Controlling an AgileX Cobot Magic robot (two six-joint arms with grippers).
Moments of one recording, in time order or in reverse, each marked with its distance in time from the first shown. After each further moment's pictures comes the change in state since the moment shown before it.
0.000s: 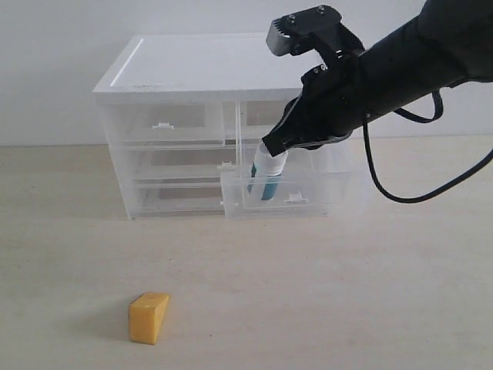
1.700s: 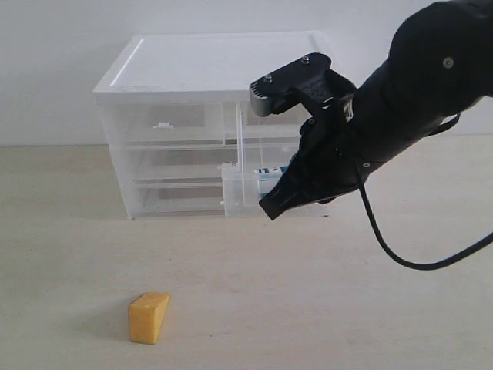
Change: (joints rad) left arm 0.000 0.000 0.000 0.000 0.000 0.000; right arm 0.198 -0.098 0.110 -0.640 0.057 0.695
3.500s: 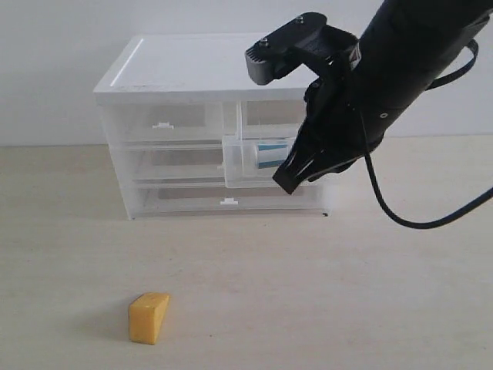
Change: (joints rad) left arm 0.000 0.000 0.000 0.000 0.000 0.000; right arm -0.008 0.011 -0.185 -0.006 0.276 -0.127
